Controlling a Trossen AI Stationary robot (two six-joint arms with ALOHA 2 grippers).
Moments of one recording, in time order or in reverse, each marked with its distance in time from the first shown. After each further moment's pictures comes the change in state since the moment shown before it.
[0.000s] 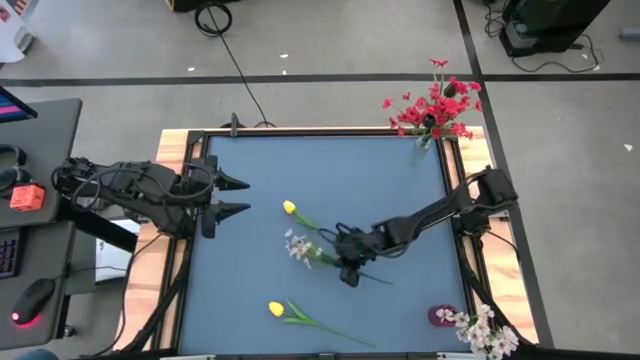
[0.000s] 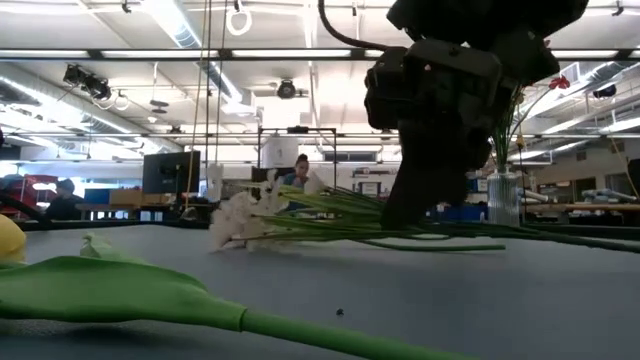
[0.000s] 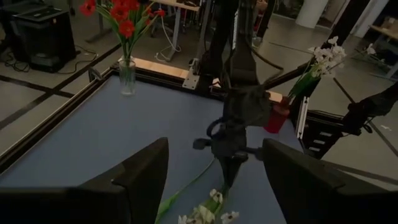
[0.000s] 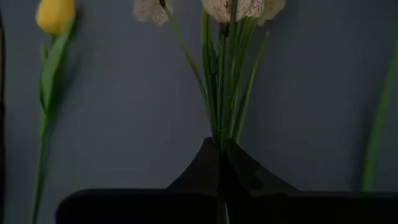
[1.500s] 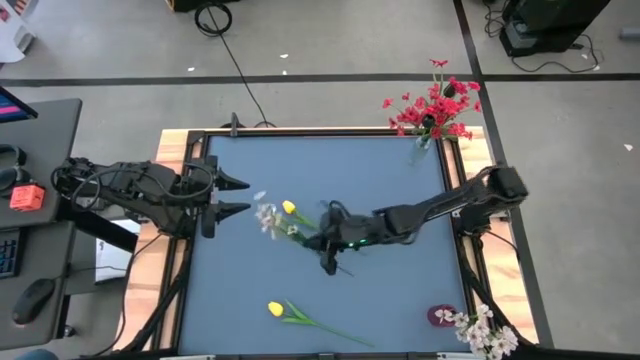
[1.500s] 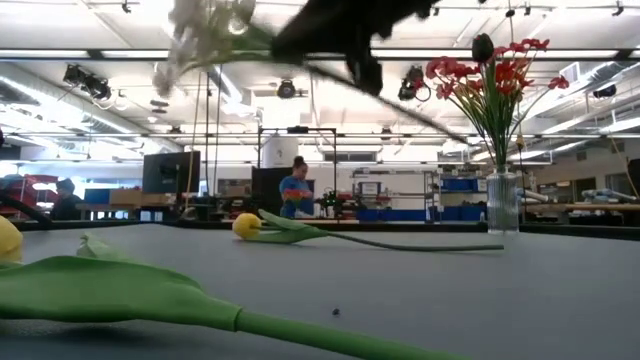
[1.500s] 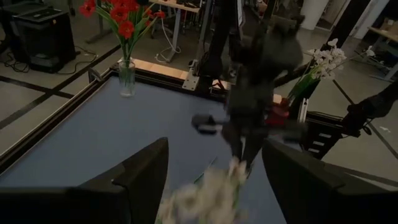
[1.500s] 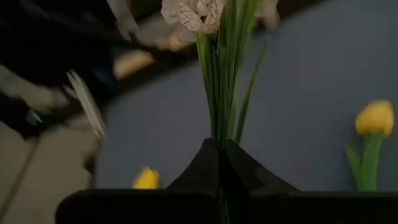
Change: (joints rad) left arm 0.000 0.000 0.000 0.004 0.000 -0.001; right arm -0.018 -0.070 0.259 0.075 0.204 -0.107
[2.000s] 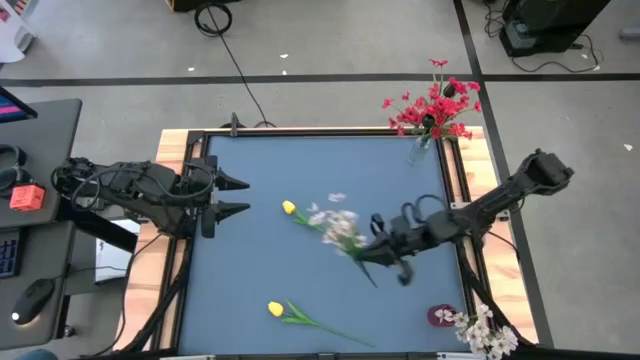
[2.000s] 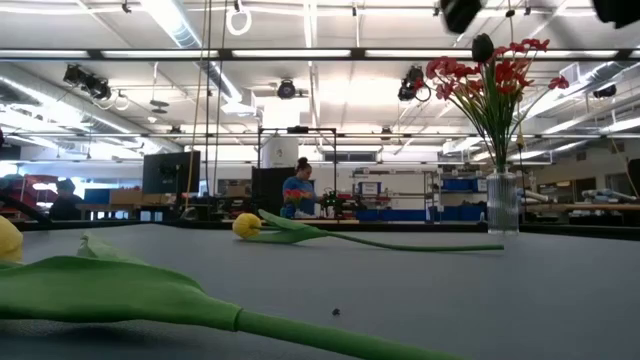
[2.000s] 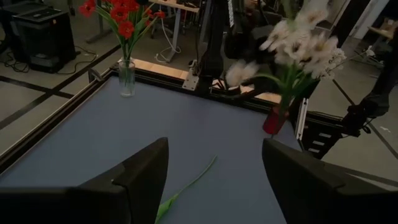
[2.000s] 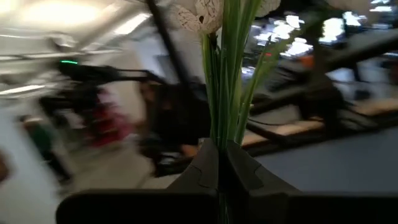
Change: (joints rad) left arm 0.000 0.000 0.000 0.000 0.000 0.000; right arm 0.166 -0.435 -0.619 0.804 -0.045 -0.178
